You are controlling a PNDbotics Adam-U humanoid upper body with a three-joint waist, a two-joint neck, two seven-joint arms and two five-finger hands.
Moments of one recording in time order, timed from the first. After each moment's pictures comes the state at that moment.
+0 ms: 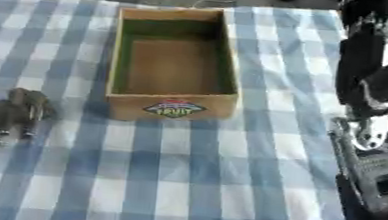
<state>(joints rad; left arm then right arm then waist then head) -0.75 0.98 -0.36 -1.44 -0.44 -0.11 -0.36 -0.31 -0.37 -0.03 -1.99 0.03 -0.39 -0.15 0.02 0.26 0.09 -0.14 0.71</state>
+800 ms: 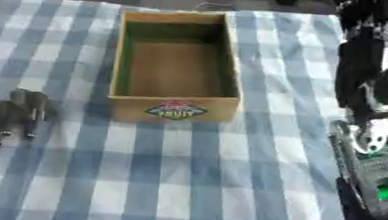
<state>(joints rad) -0.93 0.78 -0.41 -1.18 -0.58 -0.12 -0.59 -0.31 -0.37 -0.02 -1.99 0.02 -0.39 -0.15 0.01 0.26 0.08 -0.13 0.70</state>
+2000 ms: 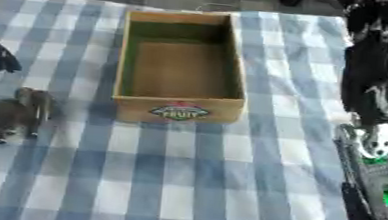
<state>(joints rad) -0.91 0.73 -0.44 -1.21 -0.48 -0.01 -0.85 -0.31 -0.36 -0.02 -1.99 0.02 -0.39 -0.15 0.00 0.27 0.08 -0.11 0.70</state>
